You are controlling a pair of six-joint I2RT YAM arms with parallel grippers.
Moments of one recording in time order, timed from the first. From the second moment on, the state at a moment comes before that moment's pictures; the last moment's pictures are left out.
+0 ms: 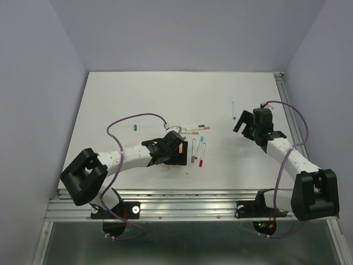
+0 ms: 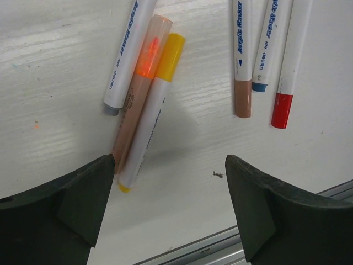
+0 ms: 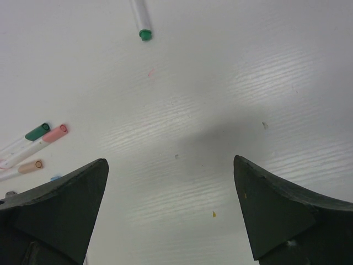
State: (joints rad) left arm -0.90 1.45 0.78 -0.32 -0.14 -0.71; right arm 0.12 1.24 0.72 -0.22 0.17 0.53
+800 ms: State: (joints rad) left arm -0.98 1.59 0.88 -0.35 -0.19 -0.76; right arm 0.12 1.24 0.72 -0.22 0.15 0.53
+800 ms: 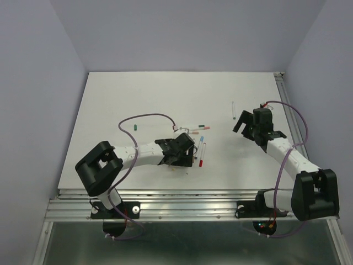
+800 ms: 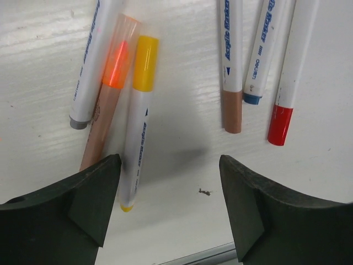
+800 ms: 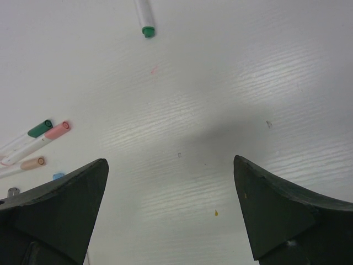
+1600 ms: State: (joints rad) left arm -0.97 1.83 1.15 -0.52 -0.40 -0.82; right arm 0.12 1.24 0.71 -0.22 0.13 0.53
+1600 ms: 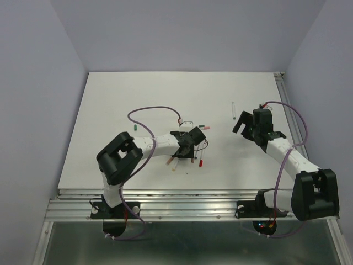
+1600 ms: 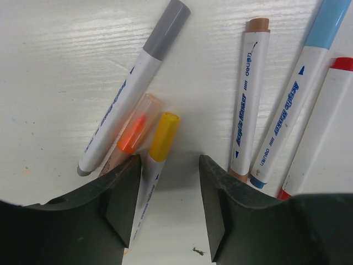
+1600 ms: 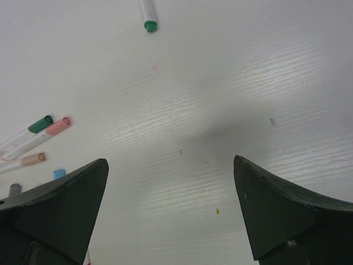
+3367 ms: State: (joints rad) left arm -0.90 1.26 0.95 -0.38 -0.40 -1.14; right arm 0.86 1.23 0.58 0.26 -0.29 0.61
